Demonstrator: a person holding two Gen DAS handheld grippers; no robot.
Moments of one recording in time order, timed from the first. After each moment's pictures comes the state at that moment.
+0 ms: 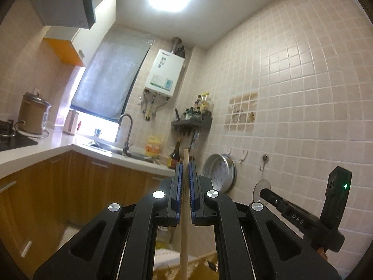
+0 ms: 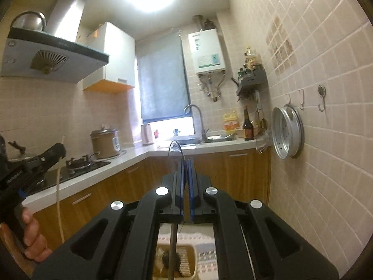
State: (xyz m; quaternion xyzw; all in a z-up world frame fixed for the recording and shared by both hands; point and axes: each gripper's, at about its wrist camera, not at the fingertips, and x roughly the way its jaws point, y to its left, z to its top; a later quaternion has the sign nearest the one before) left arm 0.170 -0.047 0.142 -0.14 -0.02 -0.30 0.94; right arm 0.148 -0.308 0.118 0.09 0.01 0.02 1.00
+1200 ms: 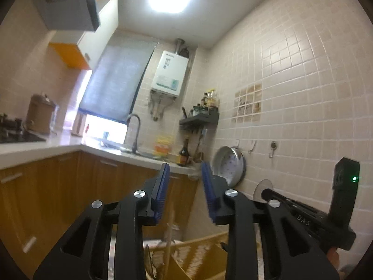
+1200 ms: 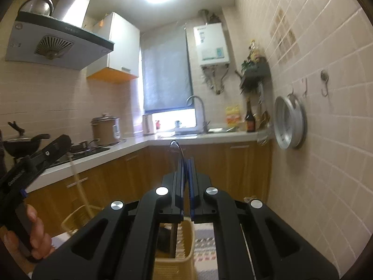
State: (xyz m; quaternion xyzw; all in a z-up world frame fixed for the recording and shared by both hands) left arm 0.158 -0.050 0.091 -0.12 -0.01 -0.27 0.96; right arm 0.135 -0.296 0.068 0.06 0.05 0.06 0.99
